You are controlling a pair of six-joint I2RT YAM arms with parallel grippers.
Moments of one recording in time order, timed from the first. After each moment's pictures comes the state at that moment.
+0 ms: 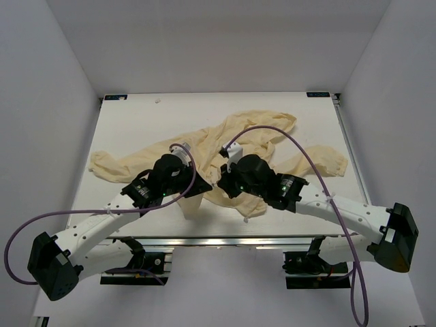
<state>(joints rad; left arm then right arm) -0.73 1.01 0.75 -0.28 0.14 -0.92 1.07 1.23 0.93 -0.24 0.08 0.29</state>
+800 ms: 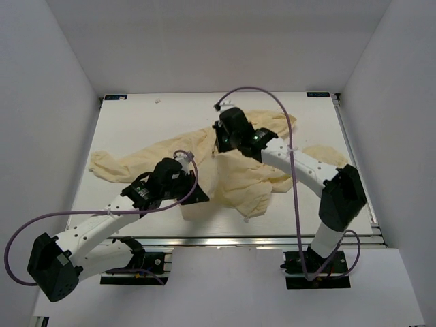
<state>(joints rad) -0.71 1.03 0.75 -0.36 0.22 -0.79 0.83 1.68 1.43 -0.42 0.10 0.30</state>
